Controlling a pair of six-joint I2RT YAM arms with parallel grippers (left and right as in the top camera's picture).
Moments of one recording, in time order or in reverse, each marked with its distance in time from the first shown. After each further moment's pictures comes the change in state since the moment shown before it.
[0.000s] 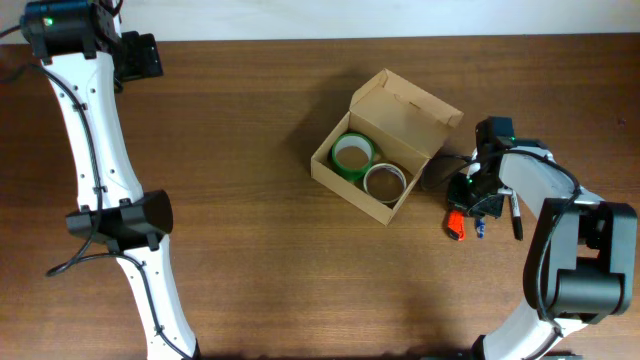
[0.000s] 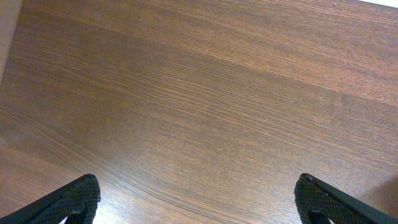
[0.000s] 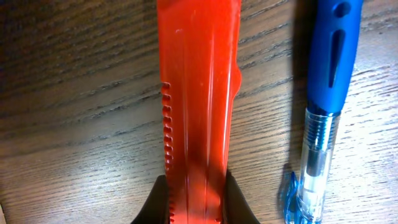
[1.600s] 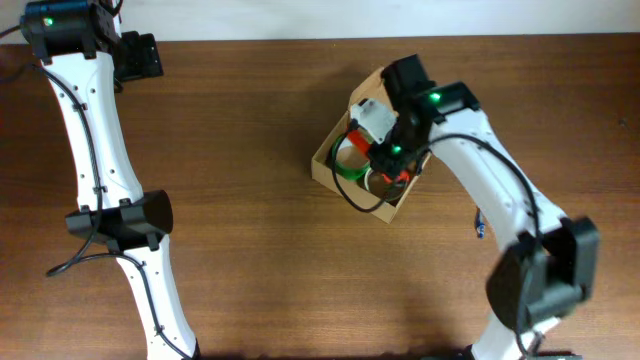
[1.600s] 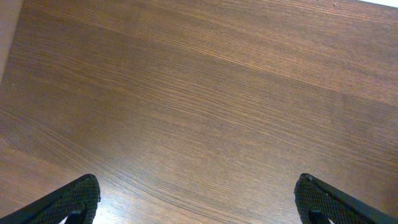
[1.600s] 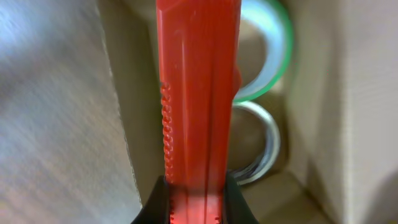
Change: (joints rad) left arm 0.000 0.000 0.000 0.000 0.000 0.000; right arm 0.434 0.008 0.521 -0.310 -0.083 -0.697
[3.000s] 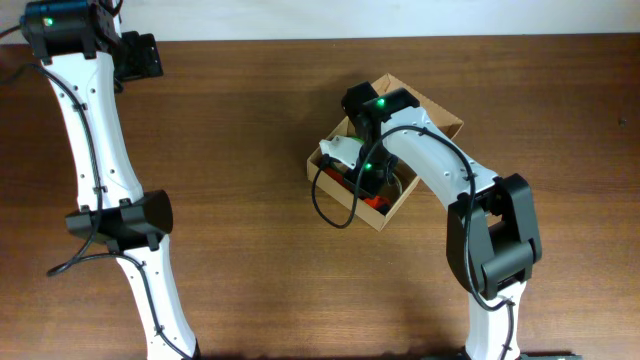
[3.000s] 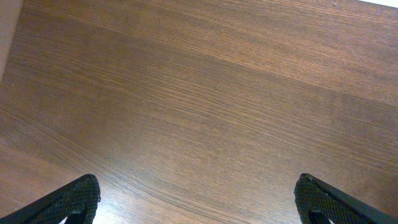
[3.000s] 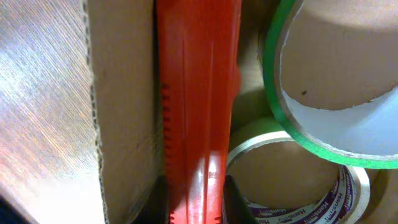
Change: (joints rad) left arm 0.000 0.000 0.000 0.000 0.000 0.000; right arm 0.092 0.219 0.047 -0.084 -0.036 -0.106
